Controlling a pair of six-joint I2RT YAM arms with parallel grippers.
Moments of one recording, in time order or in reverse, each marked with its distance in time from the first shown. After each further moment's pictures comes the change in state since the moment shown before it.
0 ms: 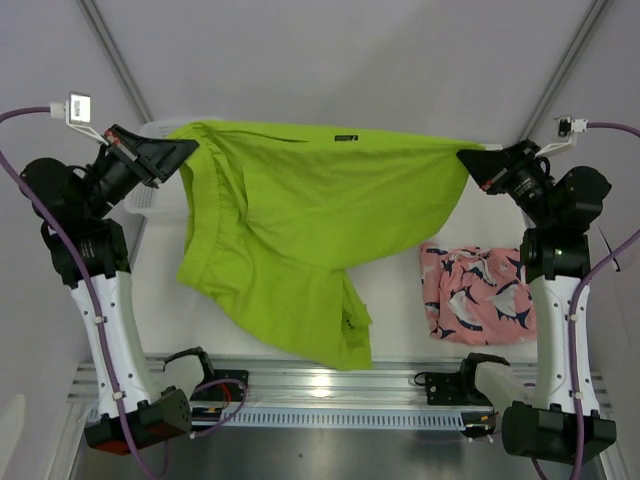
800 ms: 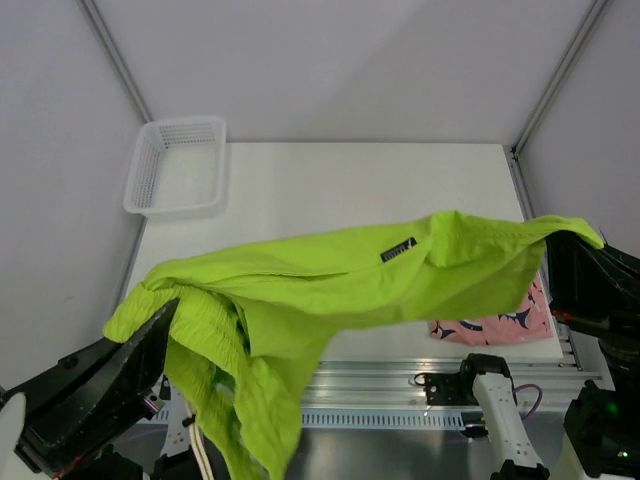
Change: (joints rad) left arm 0.001 -0.425 0.491 -0.116 -0.233 0.183; right arm 0.021 -0.403 0.407 -0.036 0.113 -0.086
